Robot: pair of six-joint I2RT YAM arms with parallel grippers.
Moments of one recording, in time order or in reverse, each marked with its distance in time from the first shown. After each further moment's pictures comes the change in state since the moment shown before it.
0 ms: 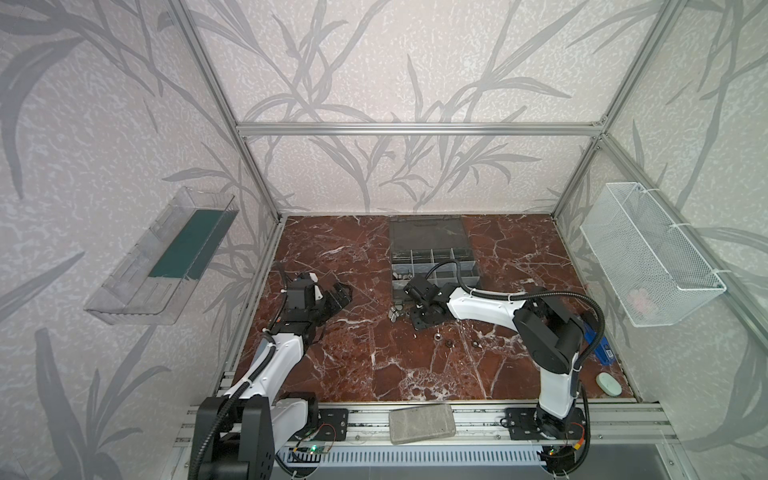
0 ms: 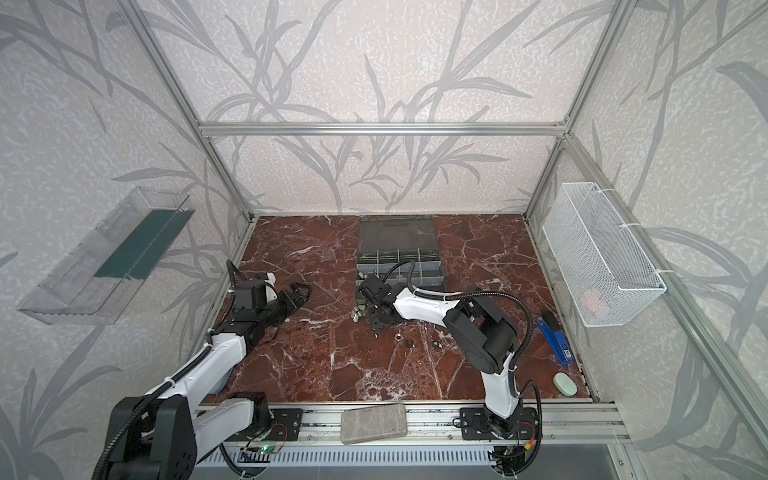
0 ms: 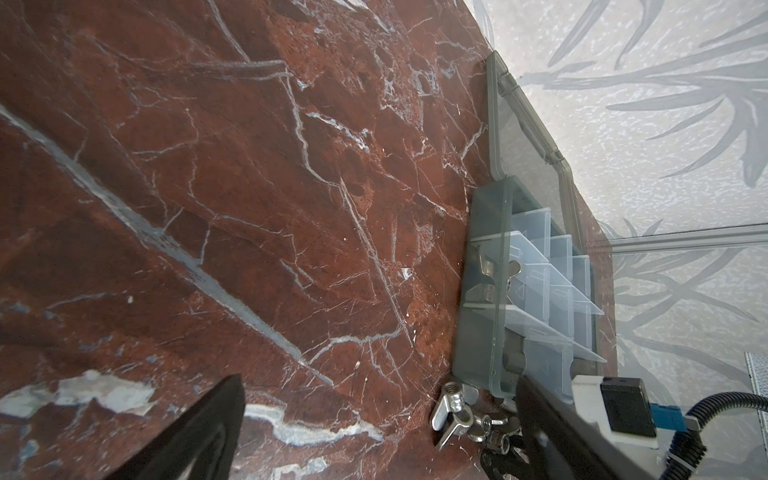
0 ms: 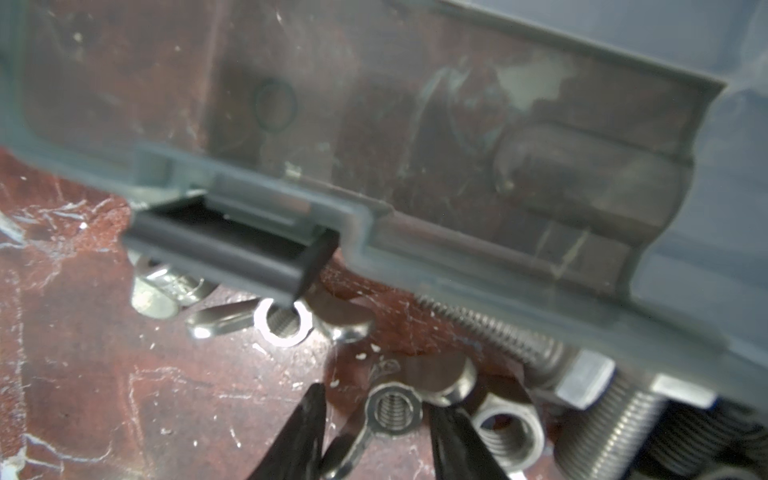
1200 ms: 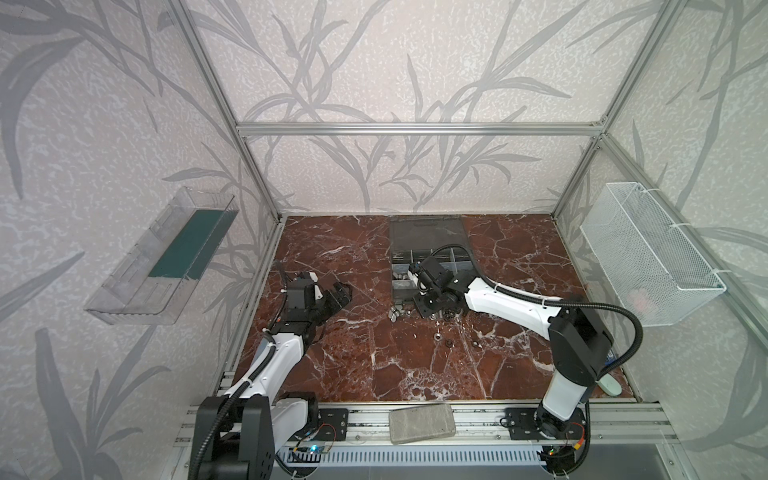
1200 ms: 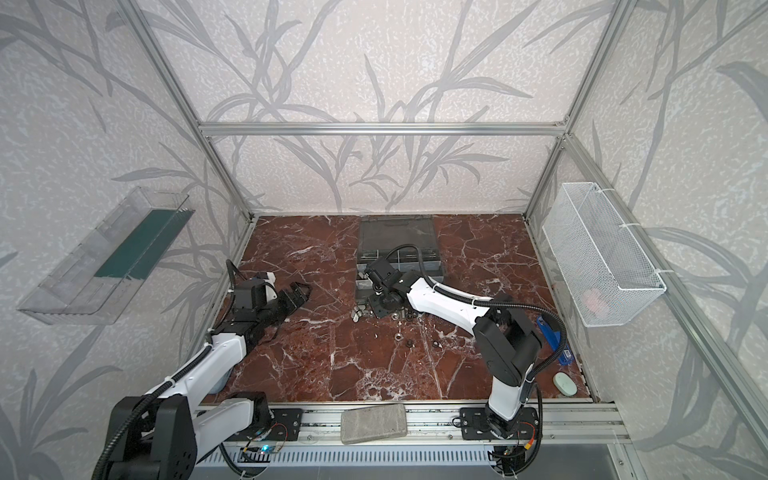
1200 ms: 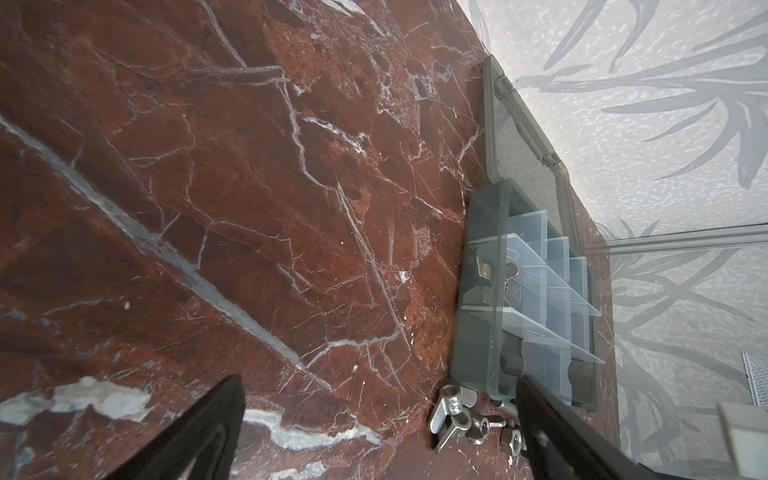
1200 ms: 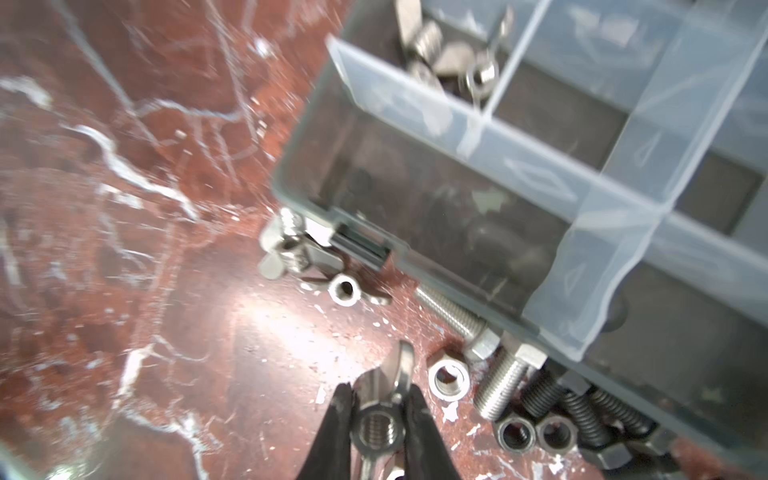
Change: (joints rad) left arm 0.000 0.000 0.000 0.011 0.000 0.000; right arm -0.042 -0.169 0.074 -0.078 -0.073 -0.252
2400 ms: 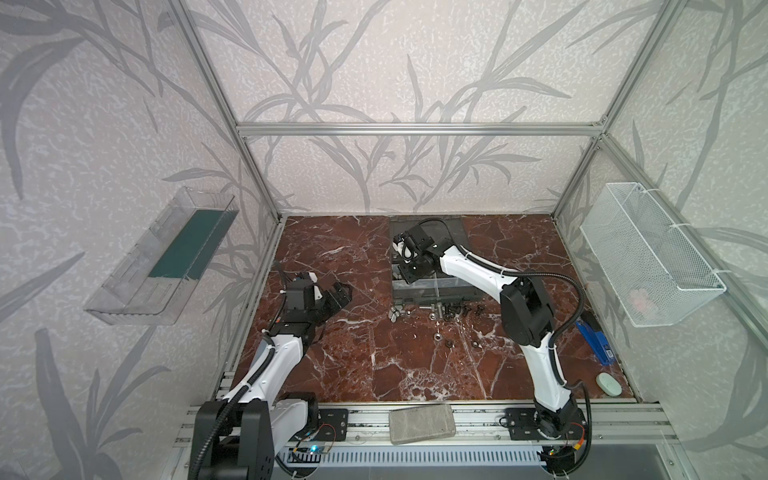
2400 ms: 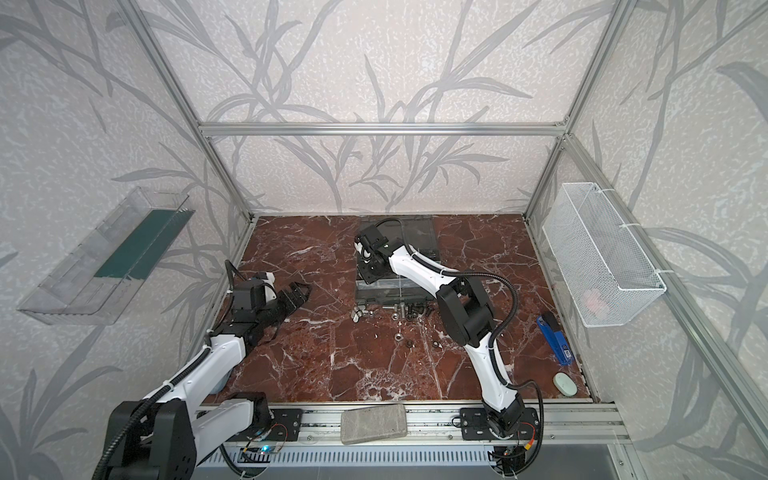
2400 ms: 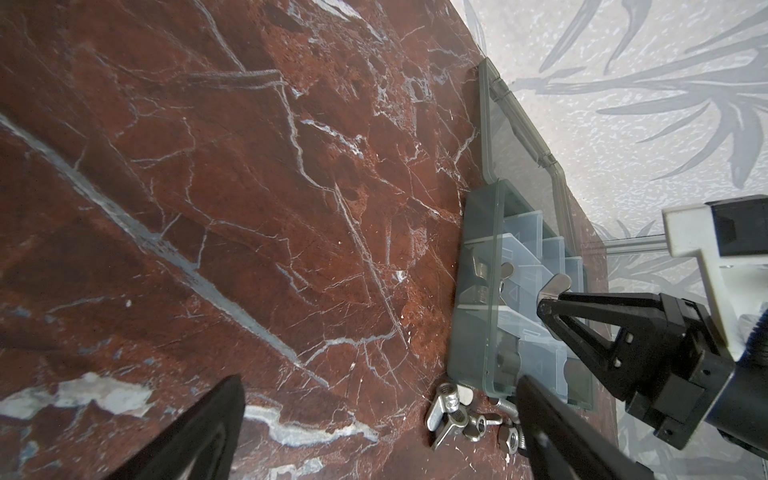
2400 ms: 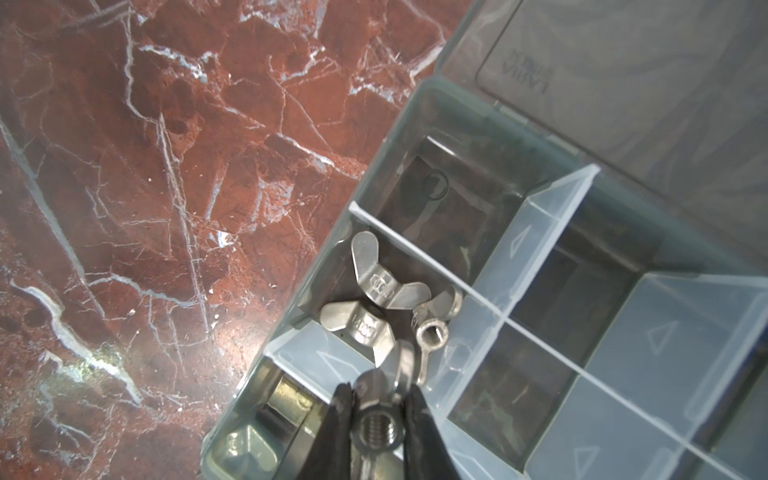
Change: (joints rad) left arm 0.000 -0.019 0.000 -0.014 0.000 0.000; right arm -0.120 0.428 0.544 -0.101 -0.046 -0.169
